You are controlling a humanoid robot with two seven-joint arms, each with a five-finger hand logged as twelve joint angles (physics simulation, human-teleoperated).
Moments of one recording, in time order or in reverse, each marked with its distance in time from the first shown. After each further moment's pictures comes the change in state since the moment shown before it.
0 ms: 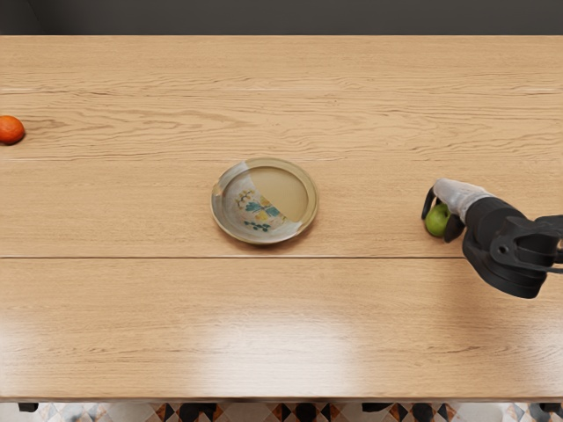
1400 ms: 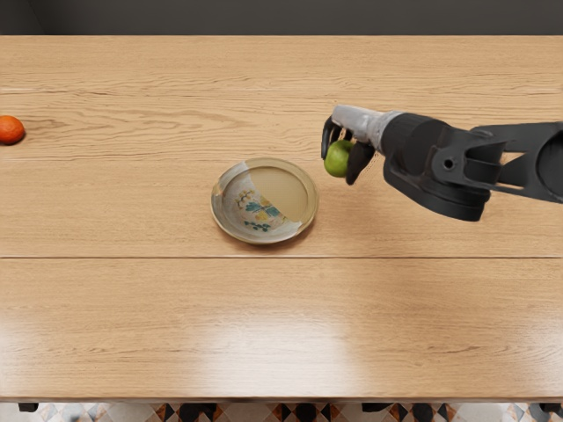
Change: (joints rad) left arm 0.012 0.000 0.002 0.002 0.001 0.000 0.000; right arm 0.239 0.118 0.259 0.054 0.111 0.196 0.002
